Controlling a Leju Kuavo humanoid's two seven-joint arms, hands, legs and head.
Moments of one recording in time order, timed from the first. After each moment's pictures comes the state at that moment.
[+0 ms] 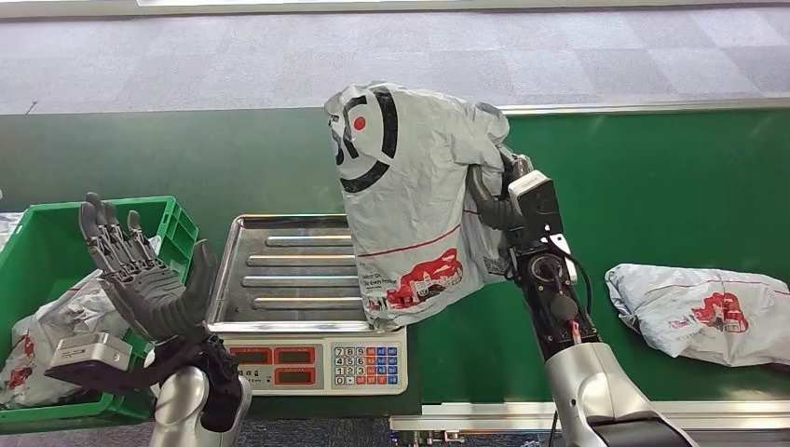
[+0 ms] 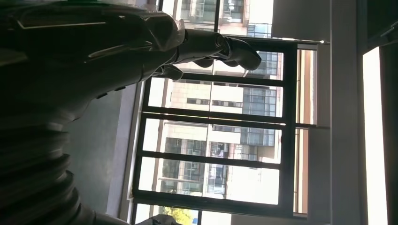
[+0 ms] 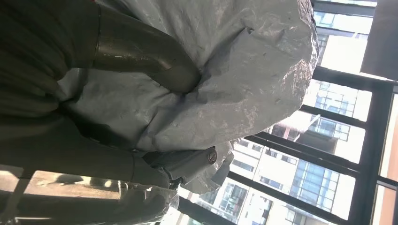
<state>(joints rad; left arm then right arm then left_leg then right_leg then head) -0.11 -0.26 -0.08 -1.65 0.04 0.39 -0.70 -0.72 0.08 0.18 -0.65 0.27 0.05 -0.70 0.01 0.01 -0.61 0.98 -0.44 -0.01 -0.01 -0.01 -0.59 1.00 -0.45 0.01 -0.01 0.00</state>
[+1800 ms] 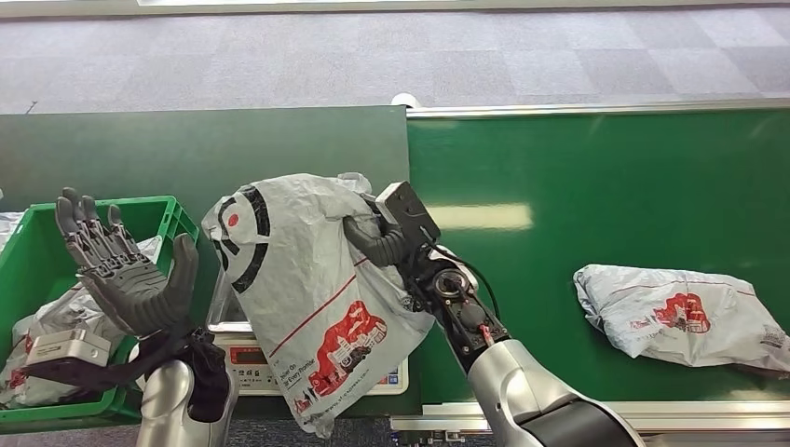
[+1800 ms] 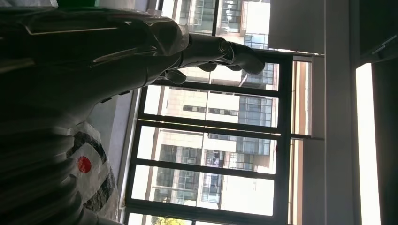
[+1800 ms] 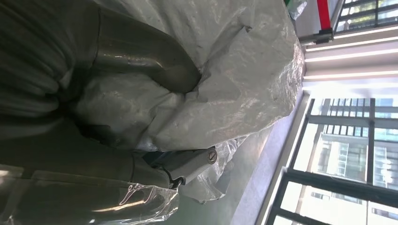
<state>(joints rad) -0.13 -0.27 0.00 -1.67 0.05 0.32 -0.70 -0.79 0.33 0.29 -0.35 0.24 0.22 -0.48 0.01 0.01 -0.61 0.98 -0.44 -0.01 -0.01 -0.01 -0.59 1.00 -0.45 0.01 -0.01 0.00</state>
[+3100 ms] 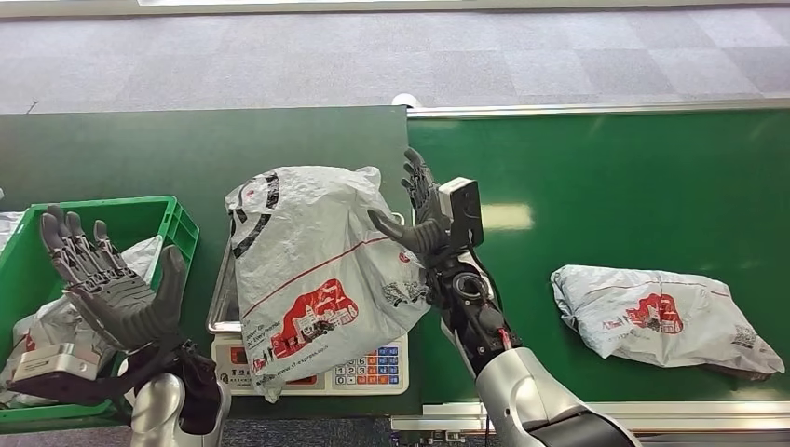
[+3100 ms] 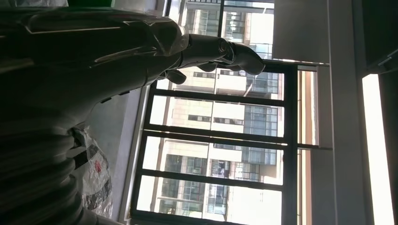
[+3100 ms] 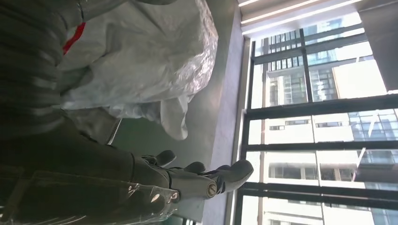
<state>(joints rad) -0.08 -0.28 0.03 -1.69 0.04 0.32 -0.69 -0.74 0.29 0.23 -0.42 0.05 0.07 -0.62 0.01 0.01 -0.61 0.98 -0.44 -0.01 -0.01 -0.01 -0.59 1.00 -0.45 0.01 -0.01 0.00</state>
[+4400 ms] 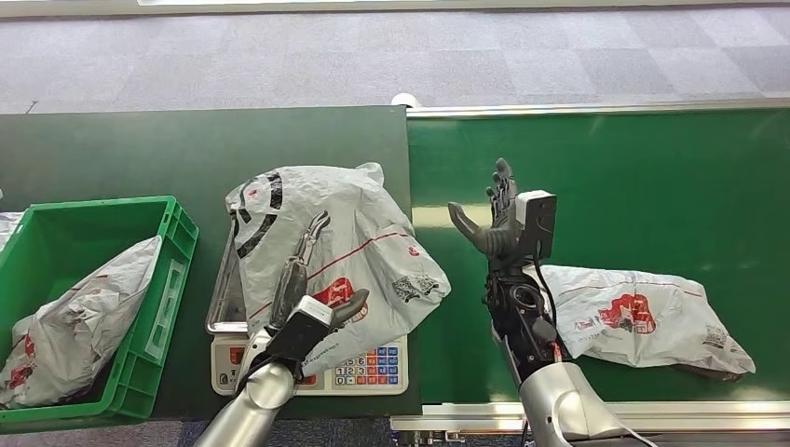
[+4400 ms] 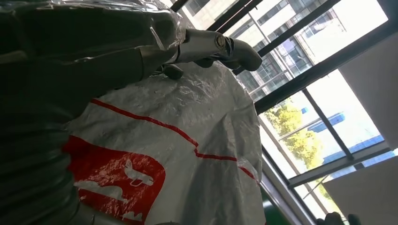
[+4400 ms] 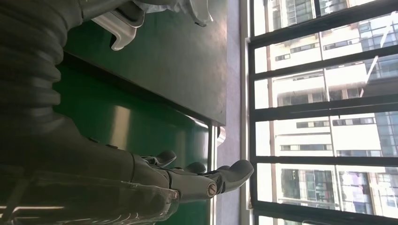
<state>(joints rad) -0.28 -0.19 -0.29 -1.12 -0.48 0.31 -0.47 -0.66 0.16 0.11 -0.53 0.03 -0.05 -0.59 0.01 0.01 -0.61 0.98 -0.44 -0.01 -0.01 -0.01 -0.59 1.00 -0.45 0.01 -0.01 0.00</state>
